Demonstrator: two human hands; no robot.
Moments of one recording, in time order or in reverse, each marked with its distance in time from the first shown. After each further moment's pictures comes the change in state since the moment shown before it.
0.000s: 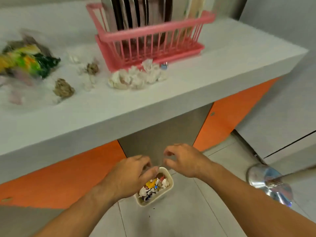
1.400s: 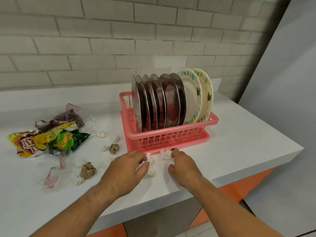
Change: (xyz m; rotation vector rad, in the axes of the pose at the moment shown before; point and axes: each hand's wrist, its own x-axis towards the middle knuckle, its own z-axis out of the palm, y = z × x) left_hand 0.082 -0.002 -0.213 -0.078 0.456 -0.133; right_hand 0.111 -0.064 -0.187 -0.028 0.269 0.198
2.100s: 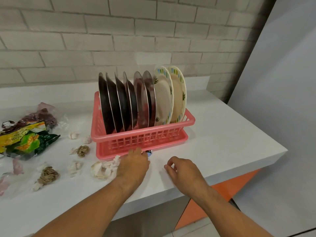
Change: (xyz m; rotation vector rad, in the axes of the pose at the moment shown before) left_hand 0.081 0.073 0.106 0.546 -0.099 -0.104; right_hand -0.011 0.092 -0.046 0.031 0.044 -0.129
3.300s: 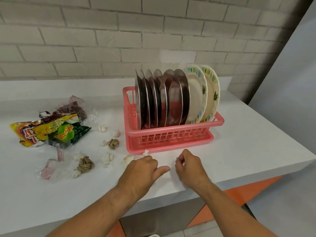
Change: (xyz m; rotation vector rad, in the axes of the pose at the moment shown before) left_hand -0.070 -0.069 -0.038 -0.392 0.025 0.106; right_hand 0.023 -0.055 0.045 0.225 0.046 0.102
